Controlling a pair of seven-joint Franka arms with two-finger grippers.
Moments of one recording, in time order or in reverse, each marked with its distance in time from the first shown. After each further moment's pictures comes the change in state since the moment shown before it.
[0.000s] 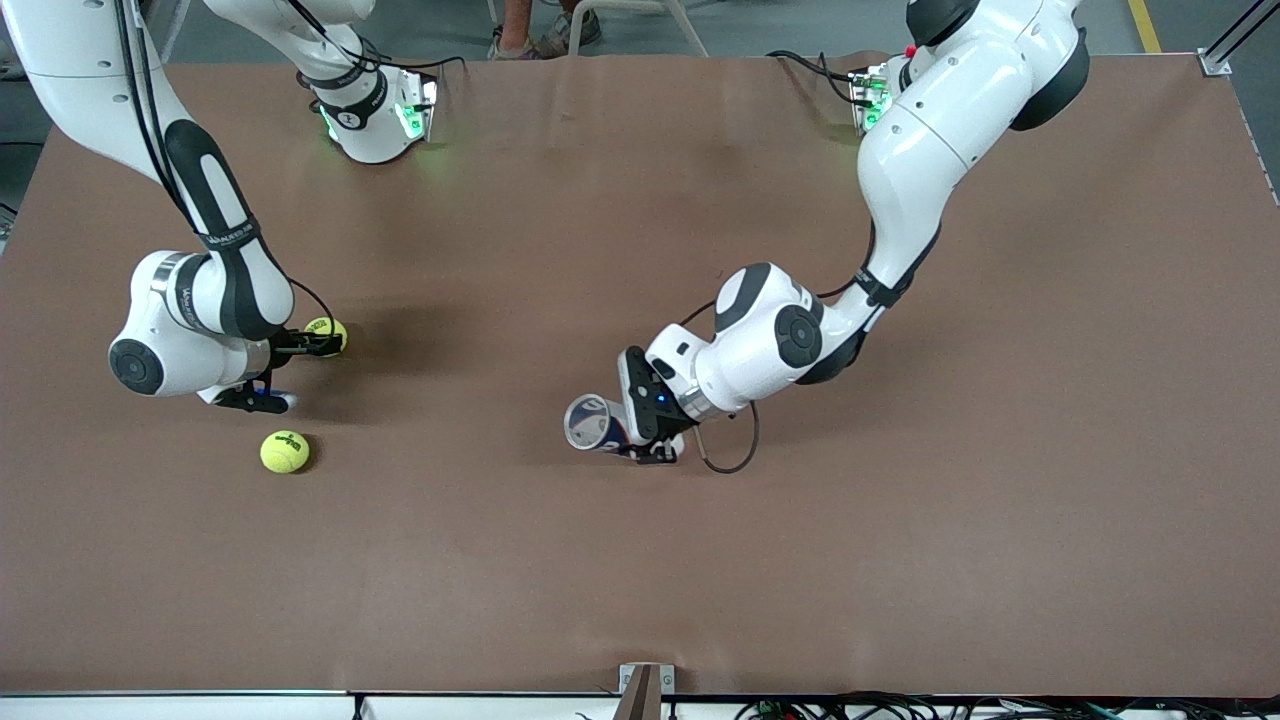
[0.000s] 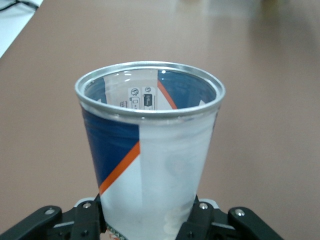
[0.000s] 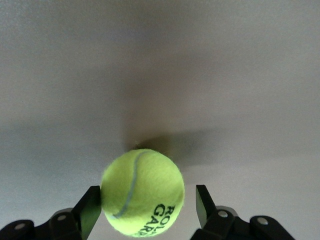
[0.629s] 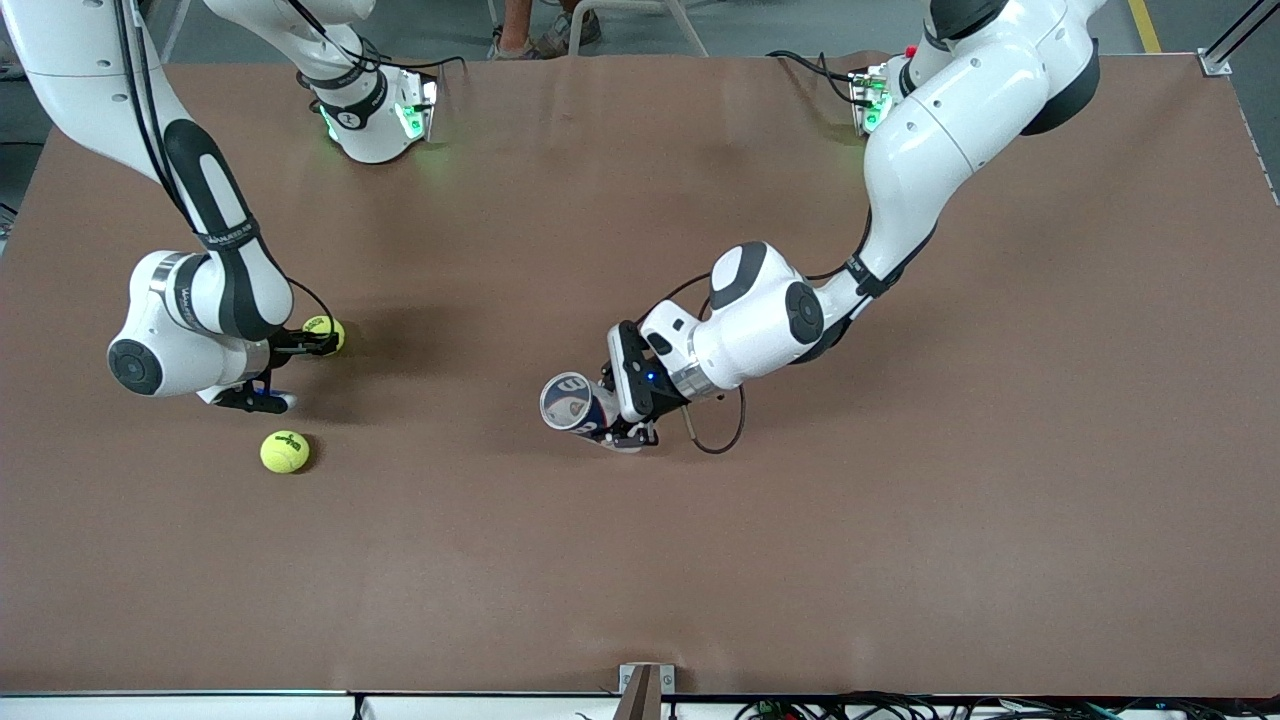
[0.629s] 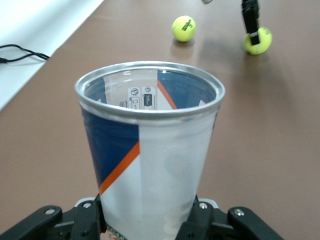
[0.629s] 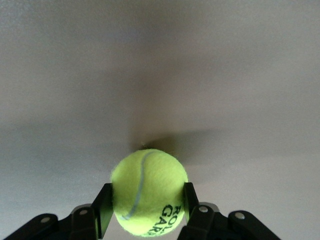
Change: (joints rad) left arm 0.166 0.020 -0.242 -0.141 -0.029 0.177 0.066; right arm 0.000 -0.001 0.000 0.003 0.002 -0.006 0.000
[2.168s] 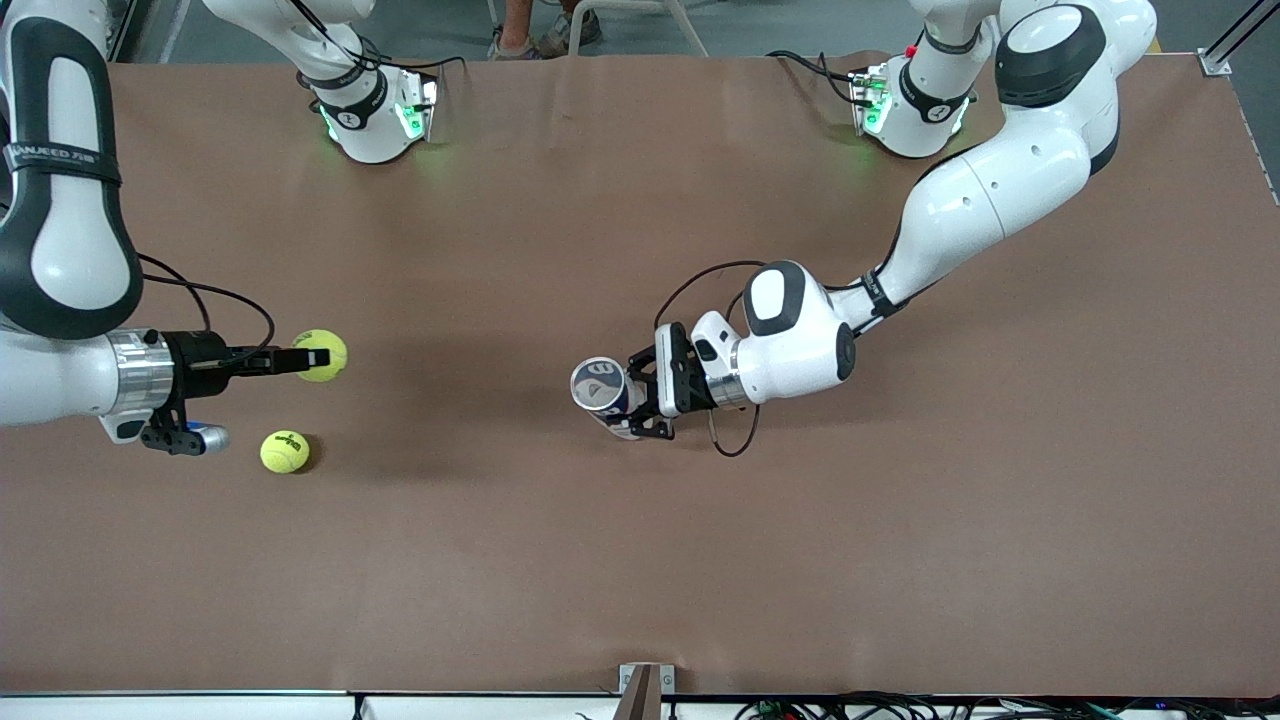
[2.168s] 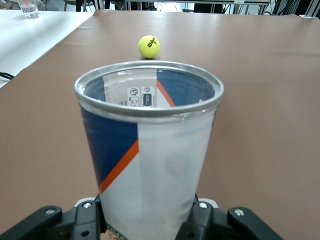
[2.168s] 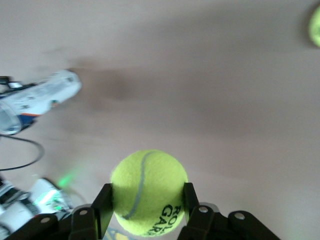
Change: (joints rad) left arm 0.242 0.216 -0.244 -0.087 -0.004 0.020 0.360; right arm 0.036 -0.021 0.009 0.571 0.444 -0.534 0.011
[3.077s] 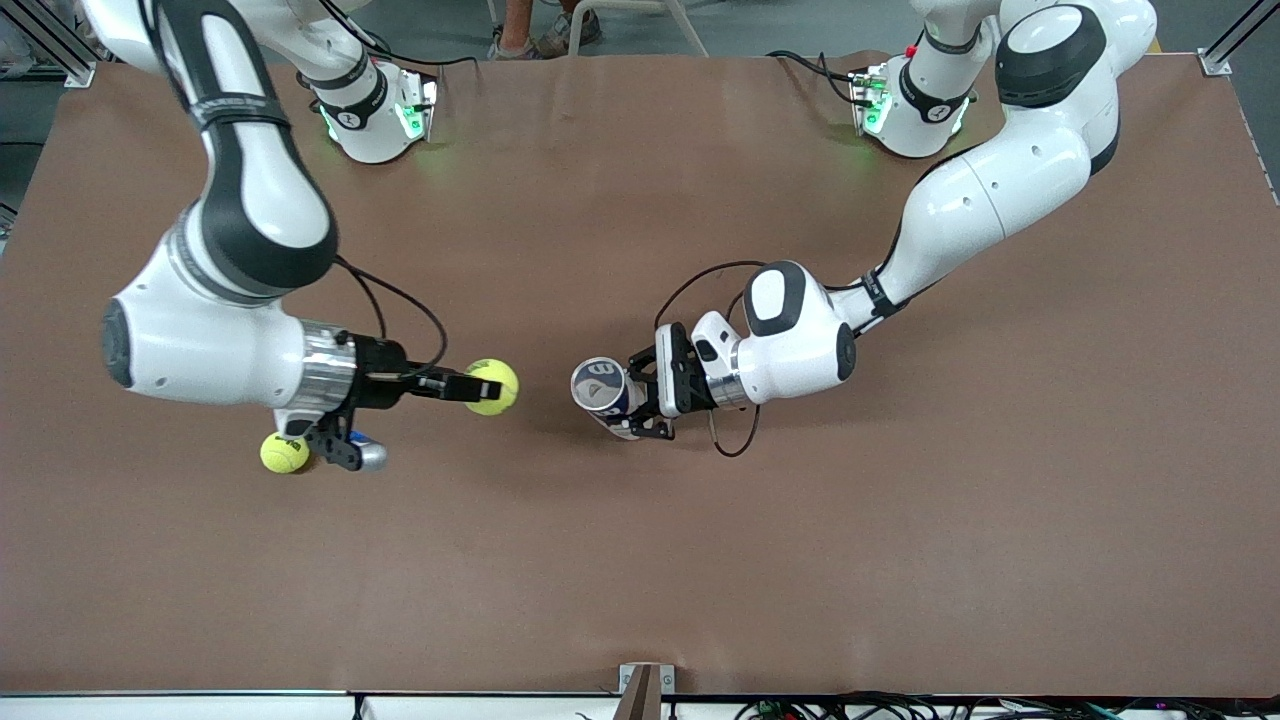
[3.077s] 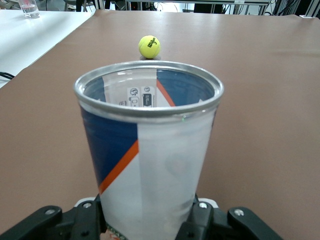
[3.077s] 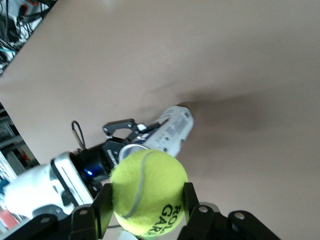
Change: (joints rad) left arm 0.002 0.001 -0.001 0.000 0.000 0.000 0.000; right arm 0.334 0.029 0.010 0.019 0.219 0.434 0.404
